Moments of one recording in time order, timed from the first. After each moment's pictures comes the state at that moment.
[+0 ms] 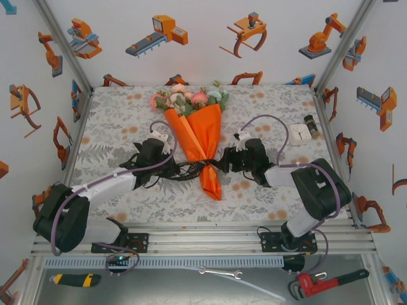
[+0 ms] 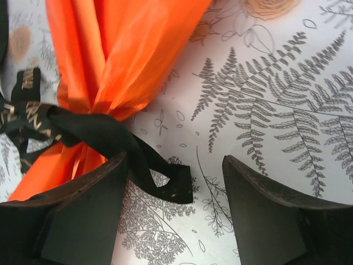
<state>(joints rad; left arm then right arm) -0.60 1.32 0.63 -0.04 0.11 -0.49 0.48 1.60 0.54 0.52 -0.30 0.28</state>
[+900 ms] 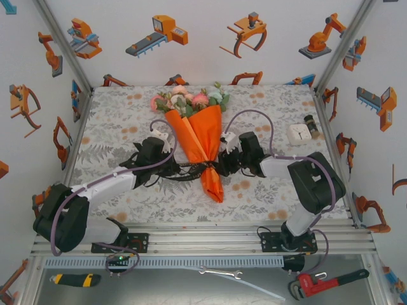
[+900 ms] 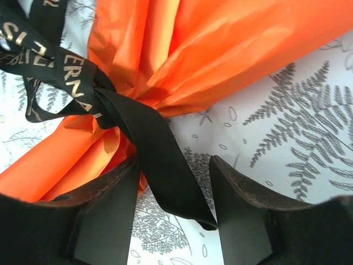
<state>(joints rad) -0.60 1.32 0.64 -0.05 0.10 -0.49 0.49 1.68 0.71 0.22 -0.51 -0.03</state>
